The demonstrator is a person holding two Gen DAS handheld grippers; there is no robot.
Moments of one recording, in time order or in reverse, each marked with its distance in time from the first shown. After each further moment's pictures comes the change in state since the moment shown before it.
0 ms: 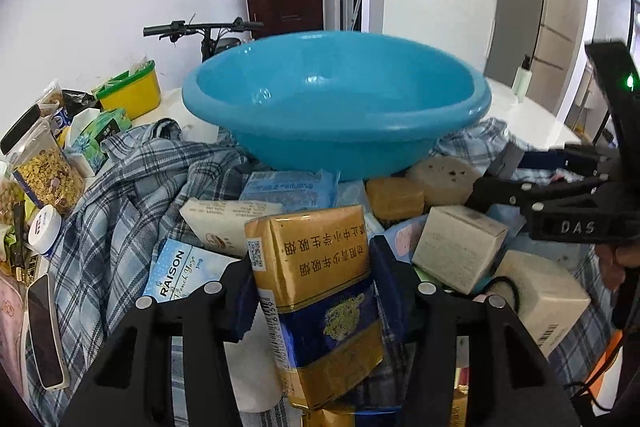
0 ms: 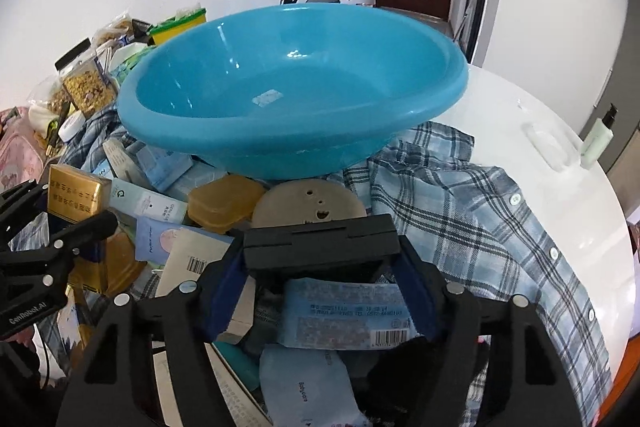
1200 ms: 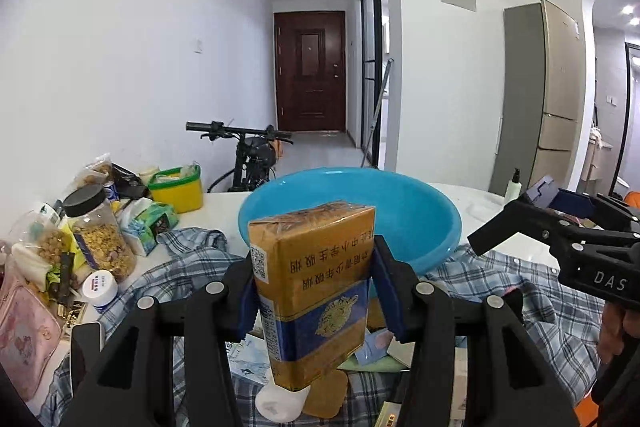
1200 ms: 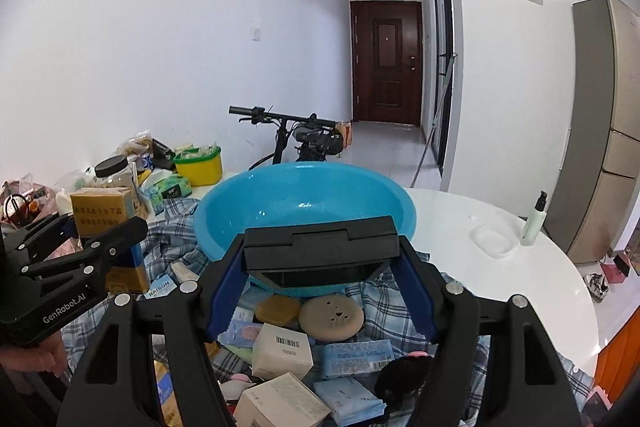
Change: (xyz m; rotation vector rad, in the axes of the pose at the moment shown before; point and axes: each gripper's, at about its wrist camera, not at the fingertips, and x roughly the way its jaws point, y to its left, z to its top) left arm -0.125 -0.002 0.036 -0.060 -0.379 0.067; right arm -0.145 0.040 0.014 0.039 -0.457 -0.078
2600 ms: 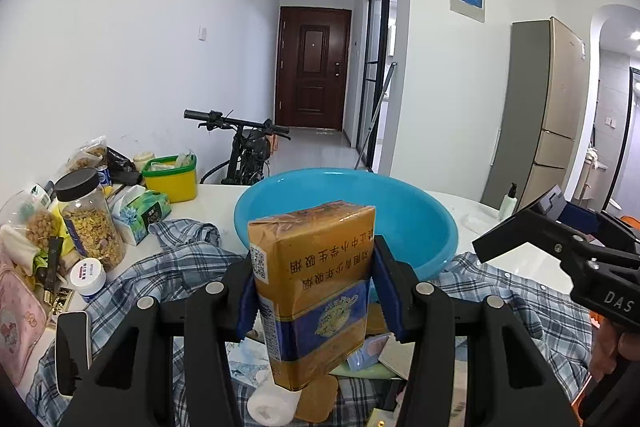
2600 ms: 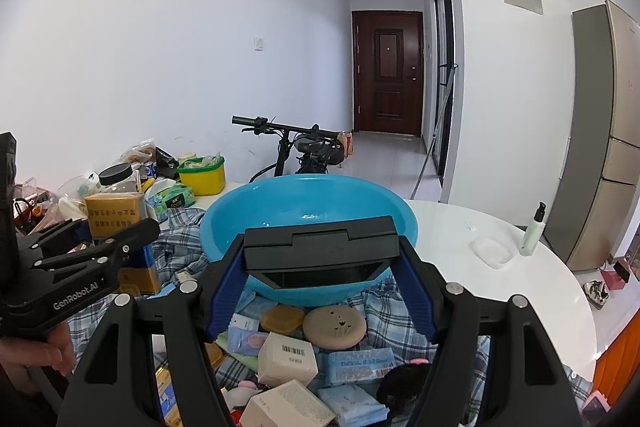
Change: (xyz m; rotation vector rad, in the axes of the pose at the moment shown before) left arm 0.014 0.012 0.006 -0.069 0.026 -0.038; right arm -0.005 0.003 0.007 -0.007 -0.029 -0.003
